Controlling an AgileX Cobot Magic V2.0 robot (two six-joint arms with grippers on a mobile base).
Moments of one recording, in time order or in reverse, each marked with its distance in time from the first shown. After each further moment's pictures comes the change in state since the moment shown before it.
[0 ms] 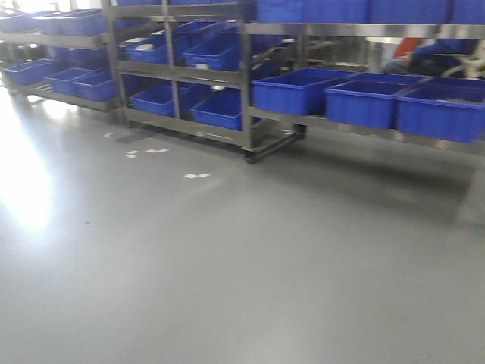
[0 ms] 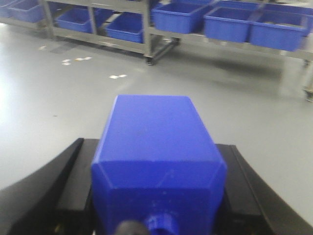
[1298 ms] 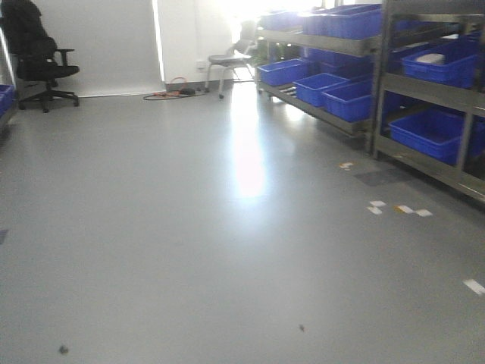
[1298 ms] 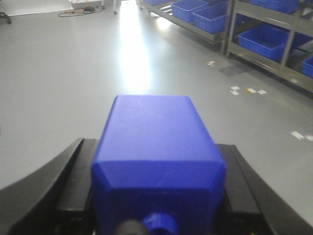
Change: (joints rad) left arm 0.000 0.001 0.000 0.000 0.000 0.000; right arm 0.000 0.000 0.000 0.000 0.000 -0.002
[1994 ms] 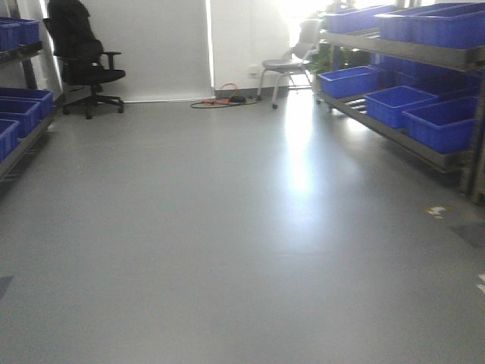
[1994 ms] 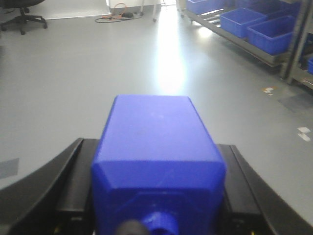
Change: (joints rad) left arm 0.000 0.000 0.000 0.000 0.000 0.000; right arm 0.000 0.000 0.000 0.000 0.000 0.000
